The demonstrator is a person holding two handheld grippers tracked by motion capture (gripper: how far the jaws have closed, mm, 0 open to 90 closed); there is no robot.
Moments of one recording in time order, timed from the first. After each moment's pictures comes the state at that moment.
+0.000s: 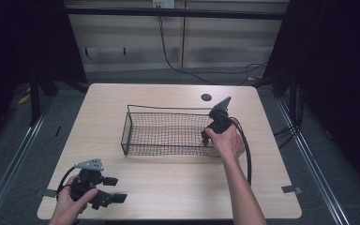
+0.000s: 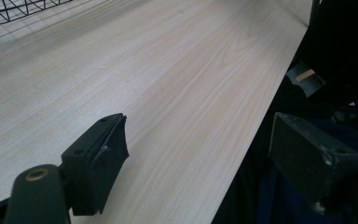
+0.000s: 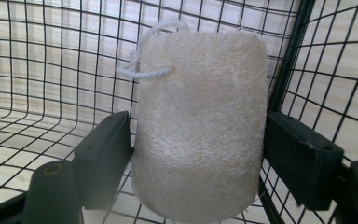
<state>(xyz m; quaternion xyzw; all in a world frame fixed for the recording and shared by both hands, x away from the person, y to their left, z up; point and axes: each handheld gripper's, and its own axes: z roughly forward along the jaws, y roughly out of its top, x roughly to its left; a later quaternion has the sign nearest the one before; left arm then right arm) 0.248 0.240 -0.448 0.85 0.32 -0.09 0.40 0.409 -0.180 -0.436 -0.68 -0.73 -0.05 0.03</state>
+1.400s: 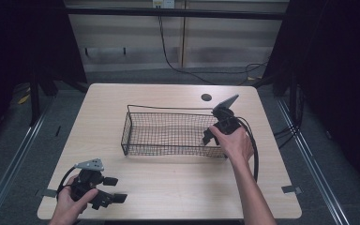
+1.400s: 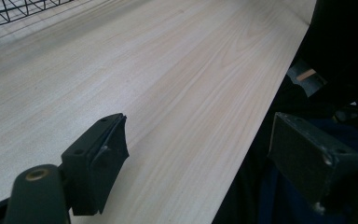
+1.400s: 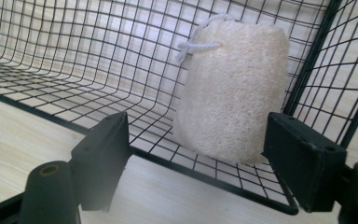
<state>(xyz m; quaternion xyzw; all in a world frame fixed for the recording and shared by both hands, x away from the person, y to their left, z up) 0.247 0.239 -0.448 0.86 0.32 -0.09 0.40 0.382 -0.188 -0.403 -0.63 -0.76 -0.14 0.04</state>
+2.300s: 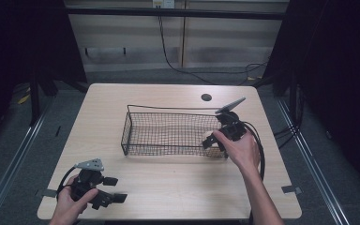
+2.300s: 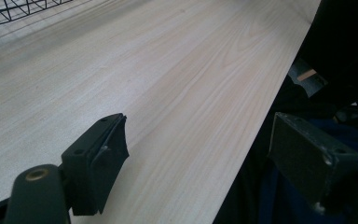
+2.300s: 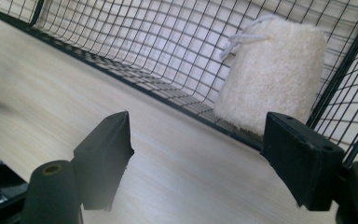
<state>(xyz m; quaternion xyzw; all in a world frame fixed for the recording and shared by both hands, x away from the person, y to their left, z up) 0.247 0.239 -0.449 0.85 0.32 -0.09 0.40 0.347 -0.193 -0.383 -0.58 -0.79 -0.22 0.04</state>
